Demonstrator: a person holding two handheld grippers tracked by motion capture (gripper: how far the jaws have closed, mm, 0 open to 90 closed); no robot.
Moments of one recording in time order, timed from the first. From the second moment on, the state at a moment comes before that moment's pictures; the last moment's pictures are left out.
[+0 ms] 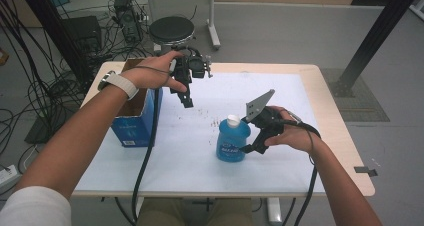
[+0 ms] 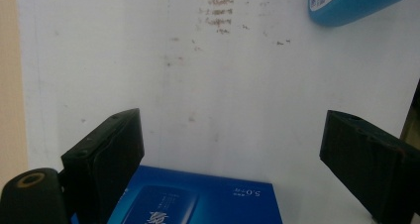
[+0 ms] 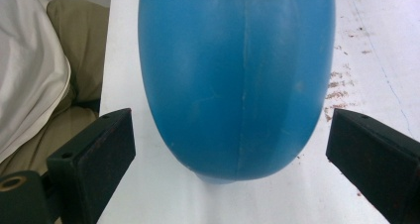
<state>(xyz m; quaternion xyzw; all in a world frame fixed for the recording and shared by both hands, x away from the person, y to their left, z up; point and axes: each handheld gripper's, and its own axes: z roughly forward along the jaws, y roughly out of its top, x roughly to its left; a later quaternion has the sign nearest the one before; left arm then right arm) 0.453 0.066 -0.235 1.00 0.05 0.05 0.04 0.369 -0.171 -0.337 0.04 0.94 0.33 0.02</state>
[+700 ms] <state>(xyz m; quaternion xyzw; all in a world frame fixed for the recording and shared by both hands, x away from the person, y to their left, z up) 0.453 0.067 -0.236 1.00 0.05 0.05 0.04 0.369 -0.172 -0.337 0.05 0.94 0.34 0.02</state>
